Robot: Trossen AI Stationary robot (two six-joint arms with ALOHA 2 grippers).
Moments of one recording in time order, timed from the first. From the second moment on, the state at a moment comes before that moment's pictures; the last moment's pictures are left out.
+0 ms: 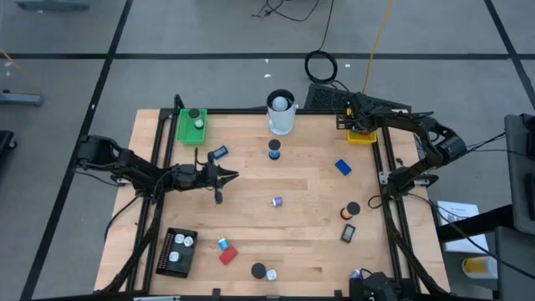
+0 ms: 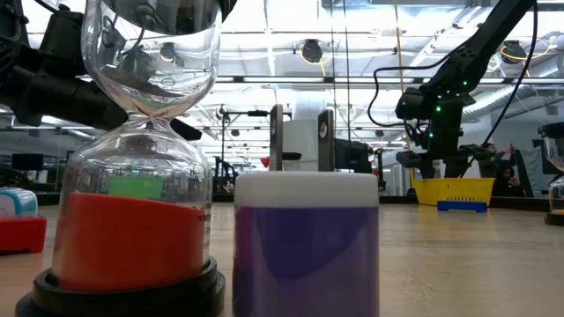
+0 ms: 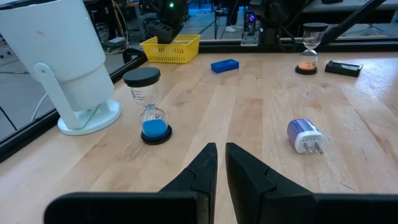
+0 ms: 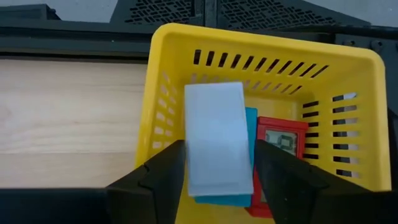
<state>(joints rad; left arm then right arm) -0.03 1.38 0.11 1.09 -0.25 0.03 -1.03 1.50 0.76 -0.38 0.31 0.46</state>
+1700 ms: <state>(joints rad) -0.06 1.39 0.41 0.67 -0.19 0.00 -0.17 1.04 0.31 0.51 0.40 0.06</state>
